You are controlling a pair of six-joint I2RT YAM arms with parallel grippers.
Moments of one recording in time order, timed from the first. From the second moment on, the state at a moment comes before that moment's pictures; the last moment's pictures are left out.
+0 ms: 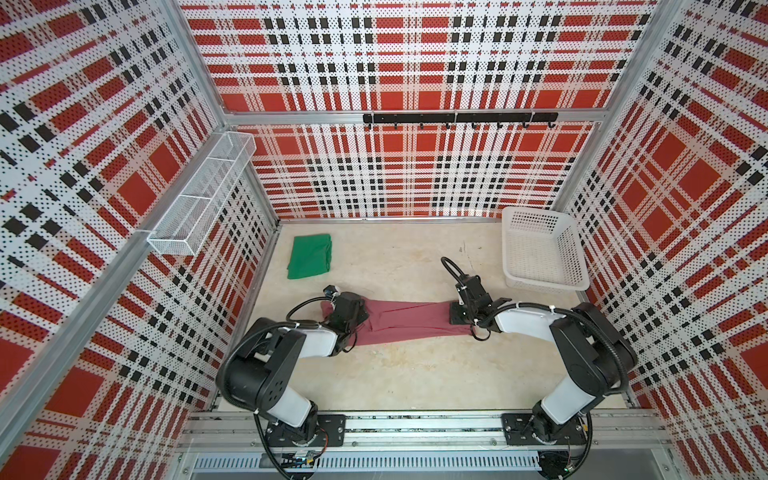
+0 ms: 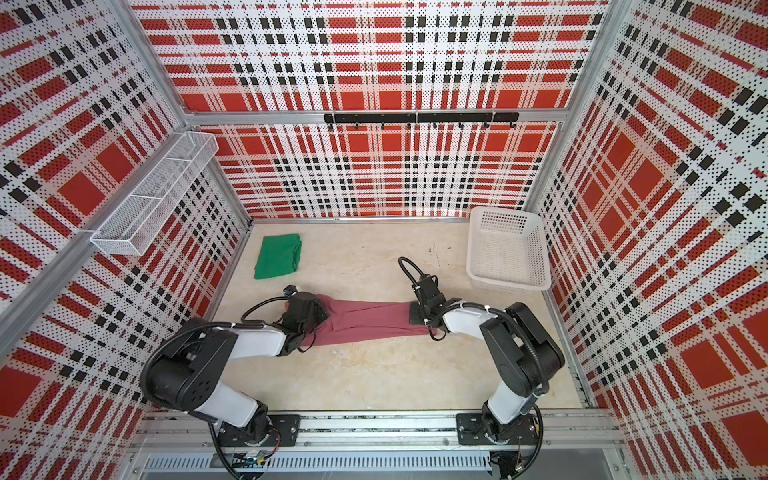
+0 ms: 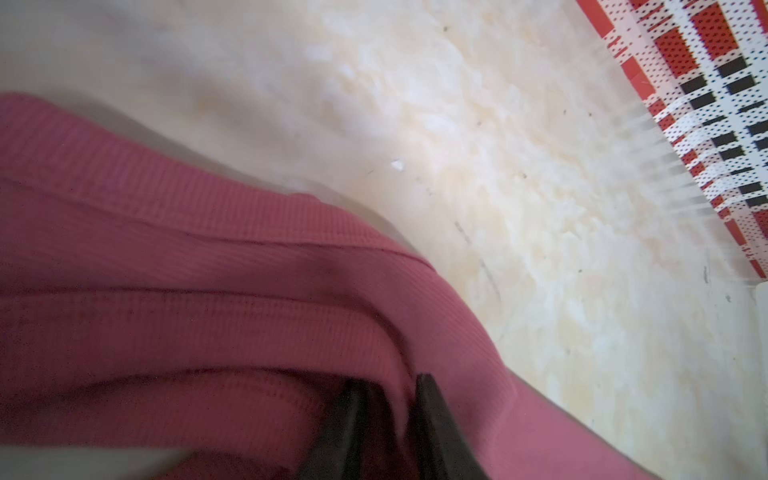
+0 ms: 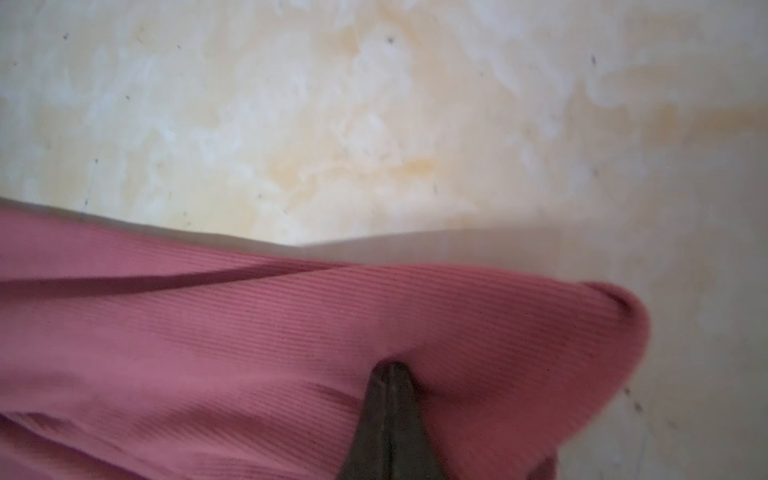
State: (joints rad) left arm -0.40 1.63 0.50 0.41 -0.21 -0.94; right arm 0.56 1.62 0.75 -0.12 0.05 0.52
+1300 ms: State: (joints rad) left arm -0.25 1.87 1.27 -0.12 0.08 -0.42; right arm 0.75 1.41 0.74 -0.32 -0.05 0.70
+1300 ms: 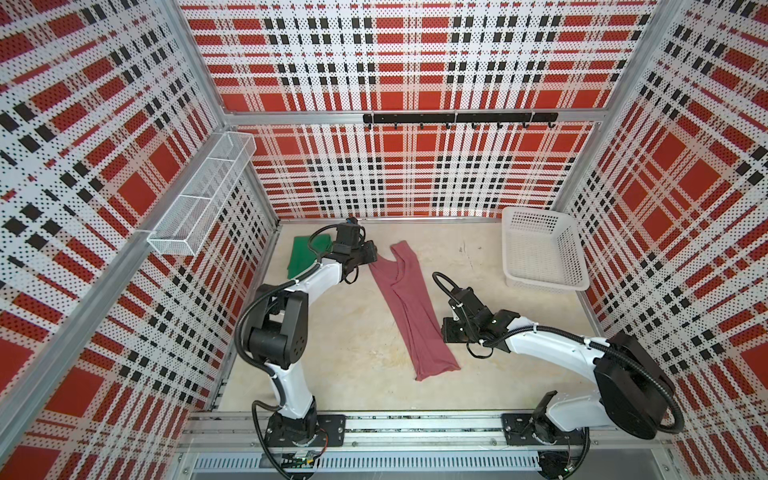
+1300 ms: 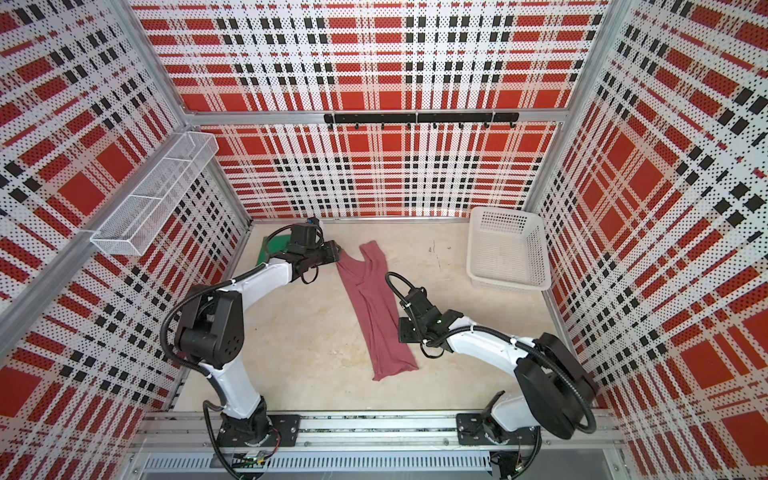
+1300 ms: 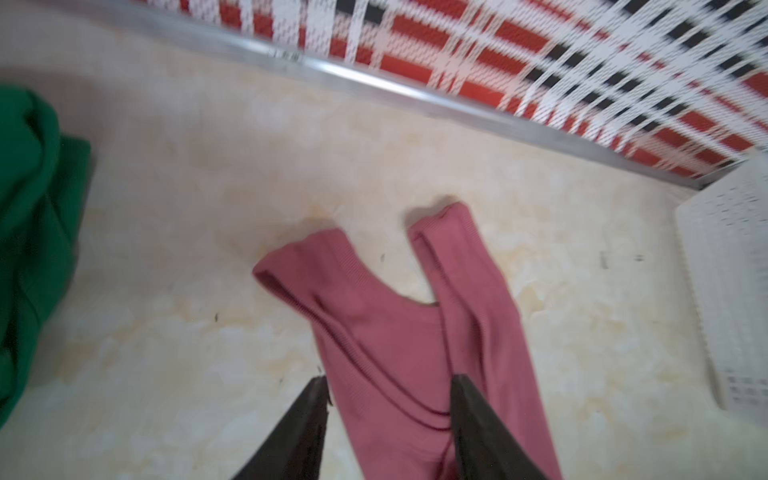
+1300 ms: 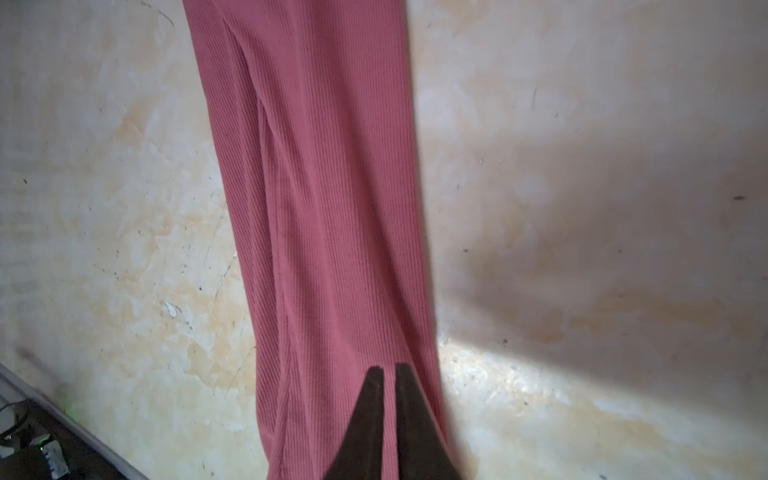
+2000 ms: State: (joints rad) left arm -0.26 2.36 1.77 -0.15 0.12 -0.43; right arm 0.93 1.39 0.62 -0.21 -0.09 0.85
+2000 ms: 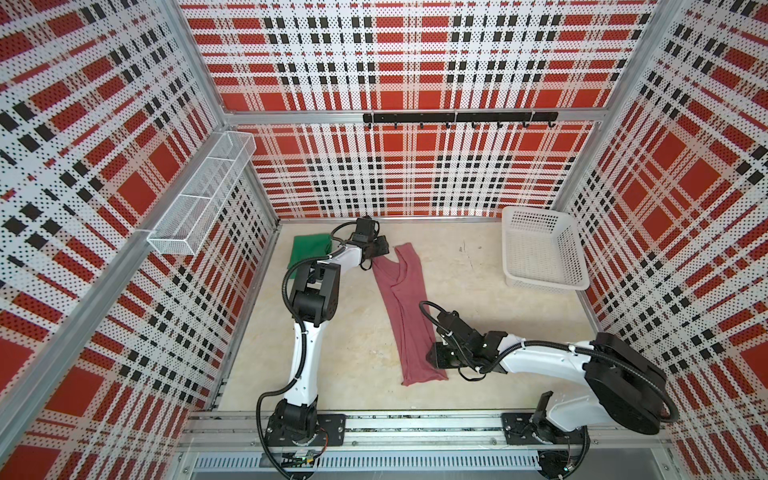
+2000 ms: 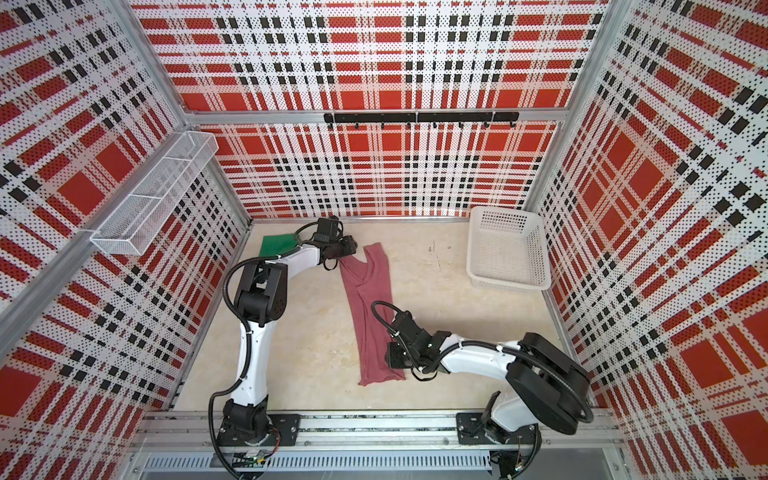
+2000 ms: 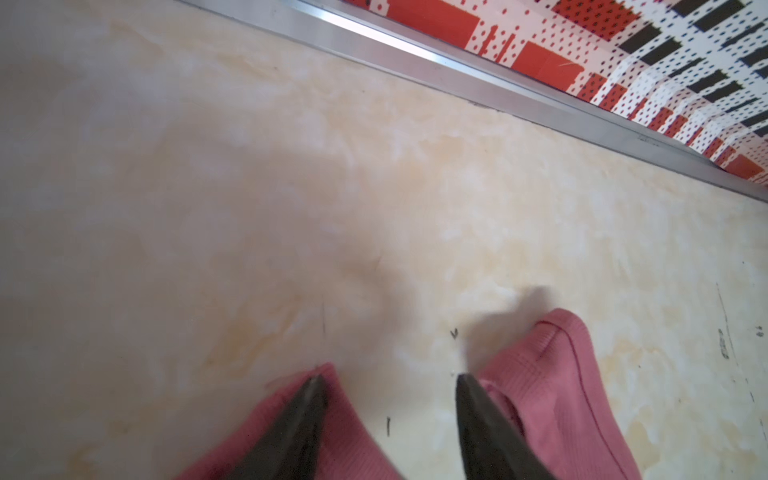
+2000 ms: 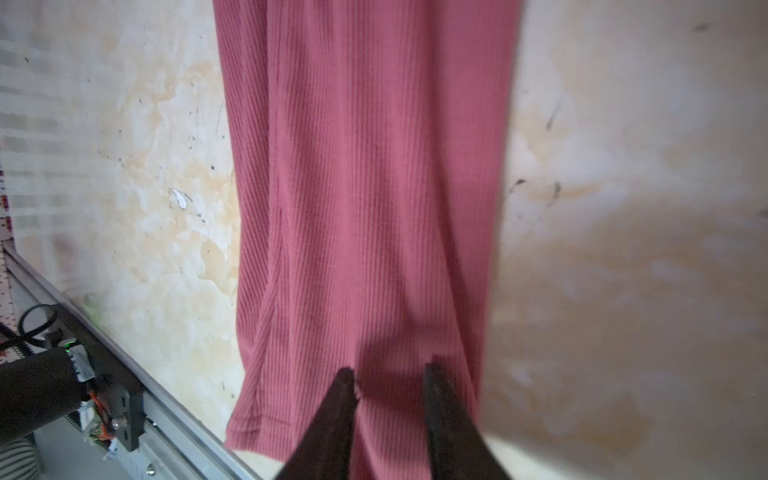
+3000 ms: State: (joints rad) left arm -0.97 0.85 0.19 -0.06 0.14 -1.30; right arm 0.85 1.22 0.46 -0.32 -0.30 0.96
